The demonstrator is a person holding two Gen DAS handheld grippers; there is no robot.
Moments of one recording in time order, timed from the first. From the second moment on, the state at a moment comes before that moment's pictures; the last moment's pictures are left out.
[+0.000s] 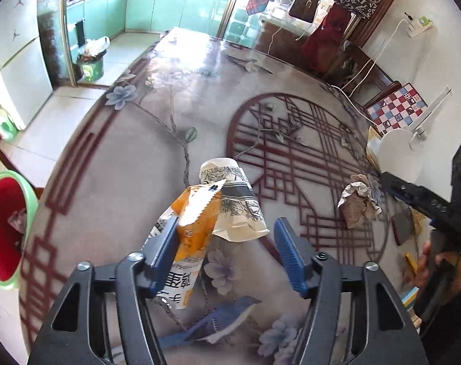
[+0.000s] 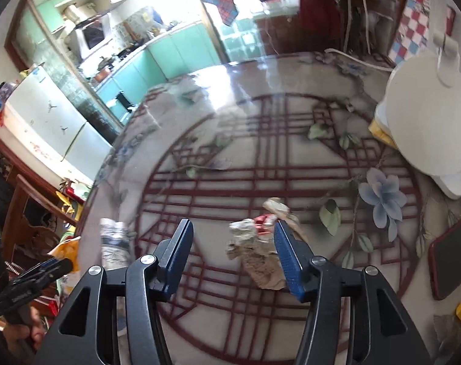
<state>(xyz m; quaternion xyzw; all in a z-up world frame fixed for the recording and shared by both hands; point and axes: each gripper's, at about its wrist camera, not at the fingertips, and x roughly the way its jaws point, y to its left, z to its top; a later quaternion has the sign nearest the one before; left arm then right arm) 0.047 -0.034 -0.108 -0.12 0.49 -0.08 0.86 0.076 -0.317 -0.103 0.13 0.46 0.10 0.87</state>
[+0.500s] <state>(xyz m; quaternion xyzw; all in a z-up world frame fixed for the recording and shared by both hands) 0.089 -0.040 -0.134 -0.11 0.52 -0.06 0.85 0.081 -0.340 -0.123 0.11 0.49 0.02 0.86</state>
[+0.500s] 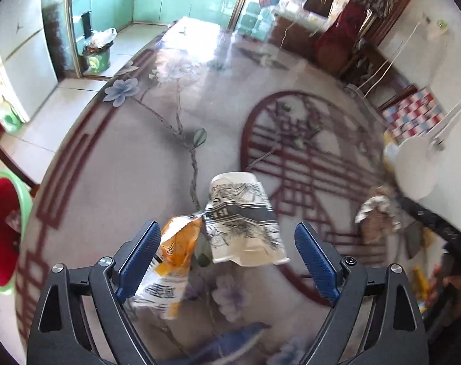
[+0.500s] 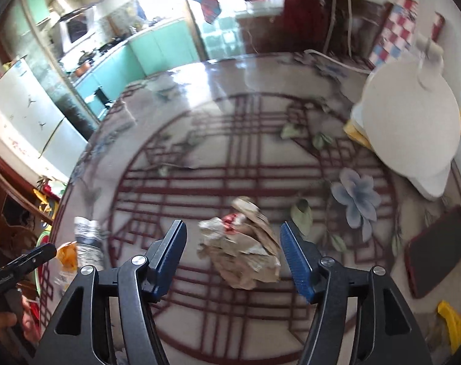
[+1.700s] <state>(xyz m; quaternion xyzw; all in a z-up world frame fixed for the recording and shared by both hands) 0.097 -0.075 -0.159 -0.03 0.54 -0.09 0.83 0.086 -0.318 -0.141 0.15 0.50 0.10 0.85</state>
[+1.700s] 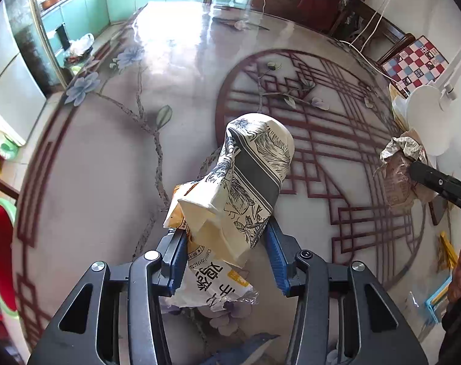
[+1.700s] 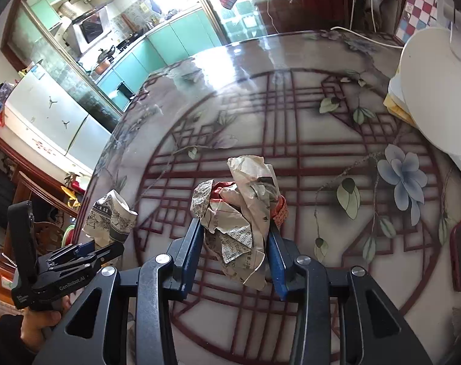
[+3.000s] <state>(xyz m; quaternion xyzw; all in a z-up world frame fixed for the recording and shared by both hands) 0.067 -0.022 -0.163 -0.15 0.57 -0.07 0.81 0.056 -0.279 -0.142 0.13 0.51 0.13 0.84</state>
